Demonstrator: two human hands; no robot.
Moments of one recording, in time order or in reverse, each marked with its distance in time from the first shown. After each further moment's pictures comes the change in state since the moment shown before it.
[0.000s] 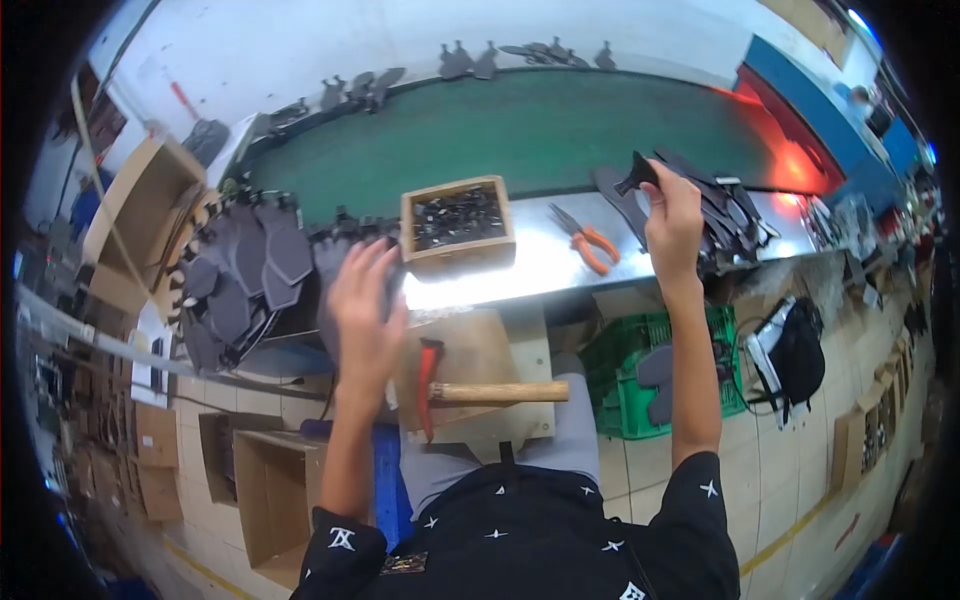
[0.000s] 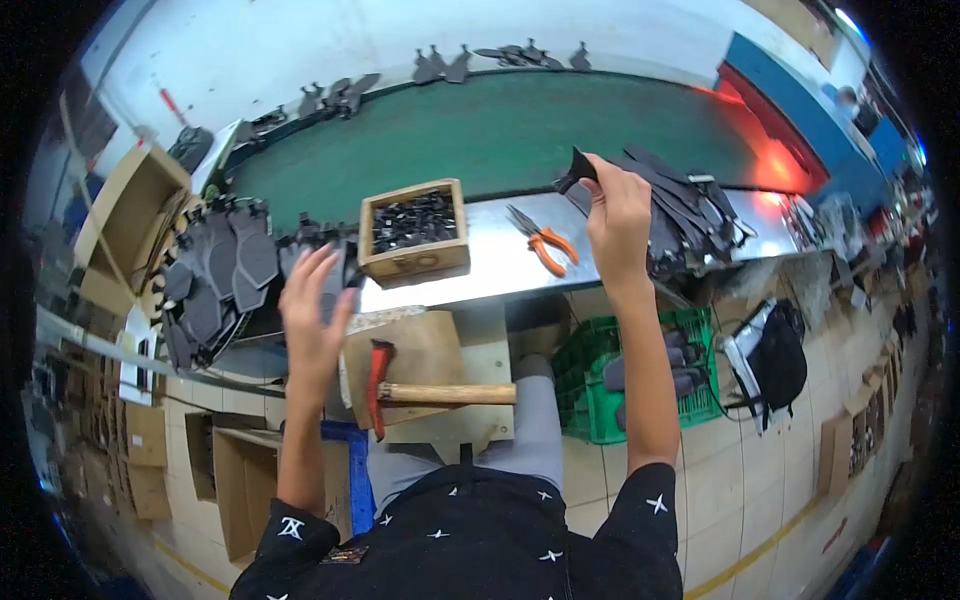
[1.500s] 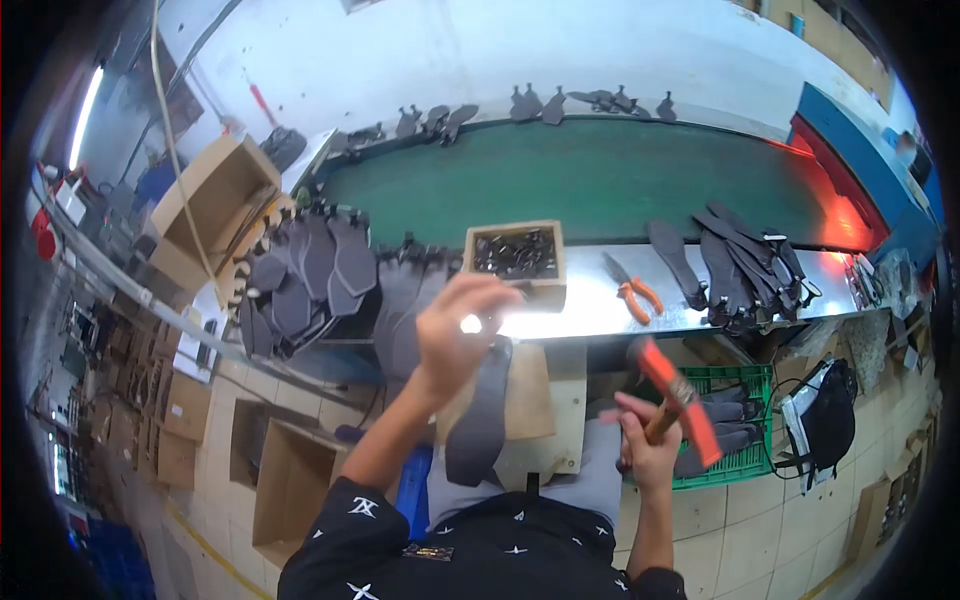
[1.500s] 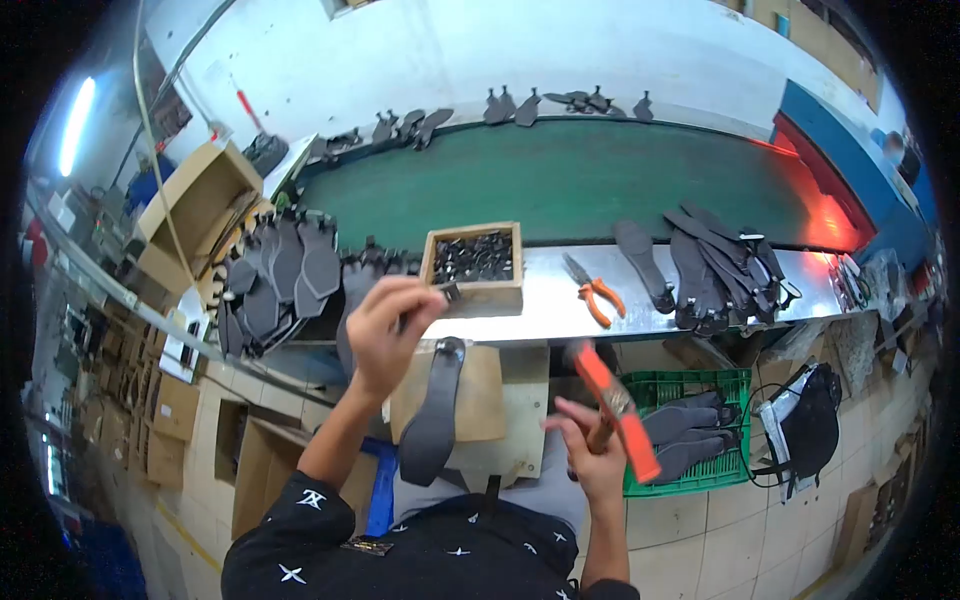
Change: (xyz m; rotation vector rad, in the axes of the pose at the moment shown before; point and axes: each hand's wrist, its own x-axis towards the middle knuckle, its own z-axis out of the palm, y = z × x) left_hand 0.034 0.057 0.003 -0.461 0.247 0.245; right_hand -0.159 -0.104 -0.094 1.051 -0.442 0.960
